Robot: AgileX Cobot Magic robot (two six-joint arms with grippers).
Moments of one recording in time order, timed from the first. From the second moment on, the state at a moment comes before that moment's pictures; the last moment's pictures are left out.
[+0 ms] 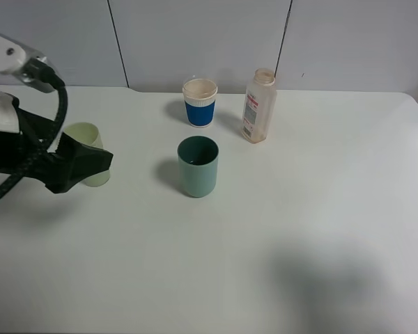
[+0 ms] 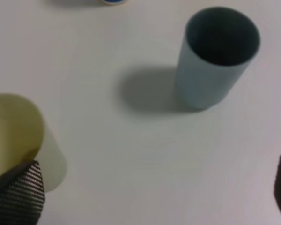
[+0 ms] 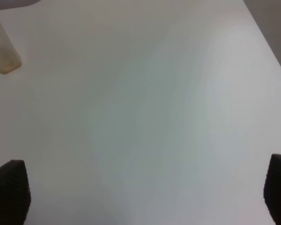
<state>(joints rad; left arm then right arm) -0.52 0.96 -0.53 -0.18 0.31 0.19 -0.02 0.00 -0.49 -0.08 1.06 0.08</state>
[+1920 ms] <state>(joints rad) -0.71 1.69 -0.28 -0.08 -0.90 0.00 -0.02 0.00 -0.49 -0.08 1.06 0.08</state>
